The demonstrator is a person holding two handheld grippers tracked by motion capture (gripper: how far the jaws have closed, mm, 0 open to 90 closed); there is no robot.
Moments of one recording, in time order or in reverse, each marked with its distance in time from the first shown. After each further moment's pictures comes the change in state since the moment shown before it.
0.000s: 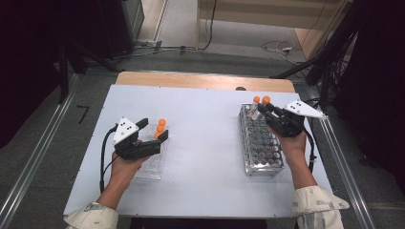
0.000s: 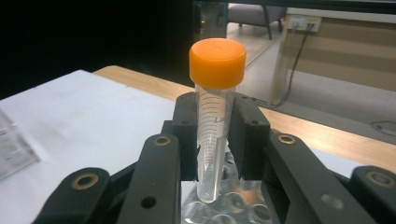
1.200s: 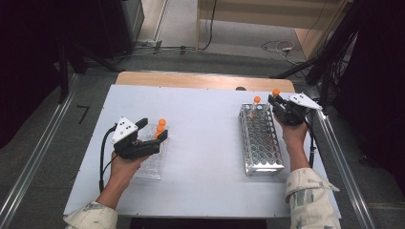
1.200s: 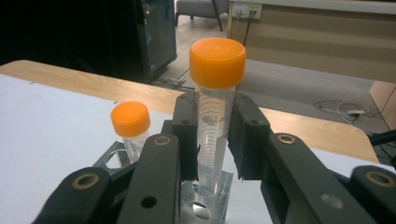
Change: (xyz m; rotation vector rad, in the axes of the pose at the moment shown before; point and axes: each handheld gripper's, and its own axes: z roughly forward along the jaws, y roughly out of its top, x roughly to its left) left arm 0.003 -0.001 0.001 0.002 -0.002 -0.010; right arm -0.064 -0.026 0.042 0.013 -0.207 0.042
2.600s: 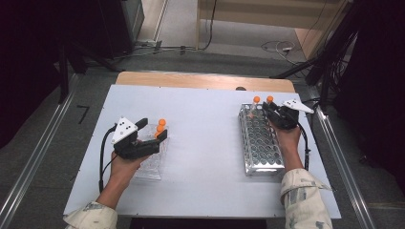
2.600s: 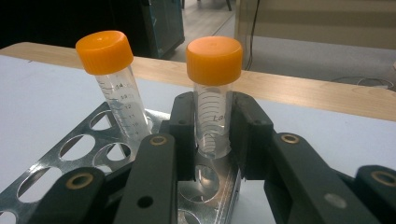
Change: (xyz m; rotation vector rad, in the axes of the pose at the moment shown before) left arm 0.000 0.000 0.000 -0.003 0.002 0.005; right arm -0.003 -0.032 0.022 0.071 0.037 0.053
